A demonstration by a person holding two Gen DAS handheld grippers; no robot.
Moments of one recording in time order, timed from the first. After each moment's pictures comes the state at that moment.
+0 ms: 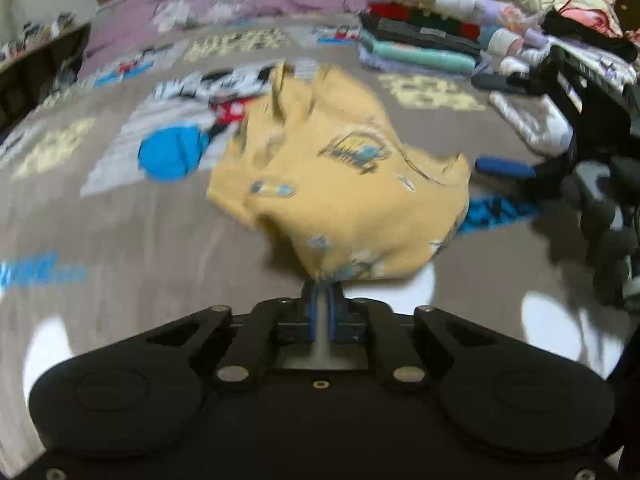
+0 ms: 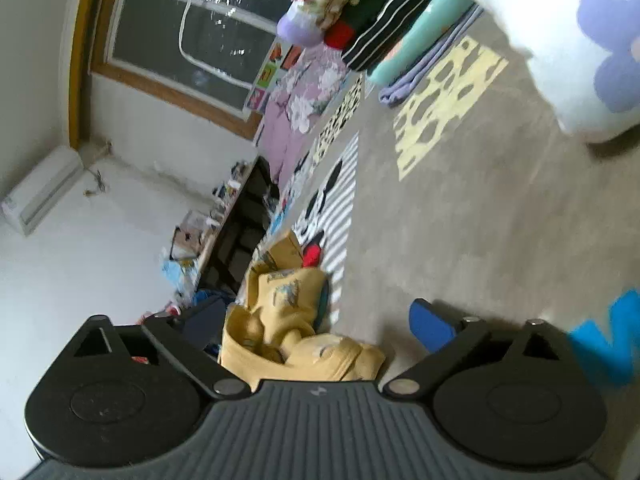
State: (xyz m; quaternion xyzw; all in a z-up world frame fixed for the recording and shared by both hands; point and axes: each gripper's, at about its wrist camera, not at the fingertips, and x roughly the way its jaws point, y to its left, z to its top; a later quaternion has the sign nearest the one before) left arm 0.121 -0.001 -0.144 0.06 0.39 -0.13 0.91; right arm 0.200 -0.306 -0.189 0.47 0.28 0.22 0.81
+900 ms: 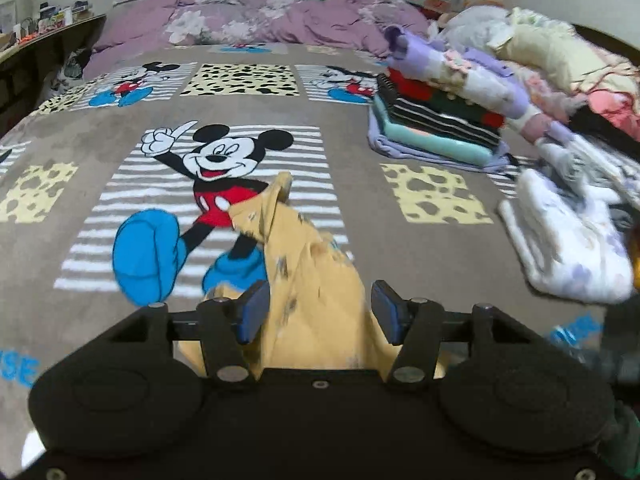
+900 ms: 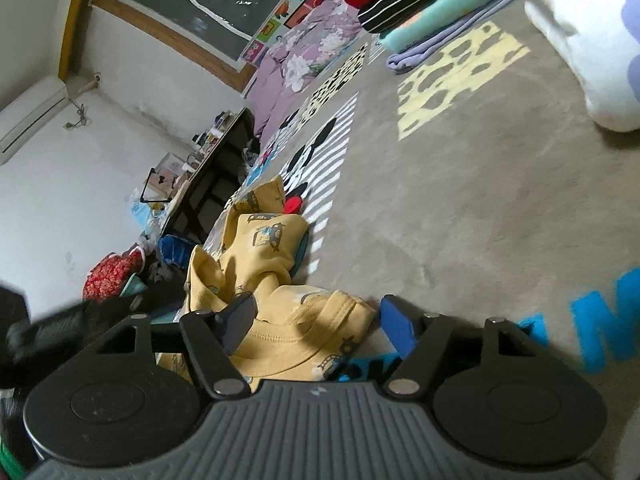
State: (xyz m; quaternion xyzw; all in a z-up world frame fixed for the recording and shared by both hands) left arm 0.222 -0.035 -0.074 -0.01 0.37 -0.12 0.92; right arm 0.190 -0.287 -0.187 0.39 0.33 0.23 0.83
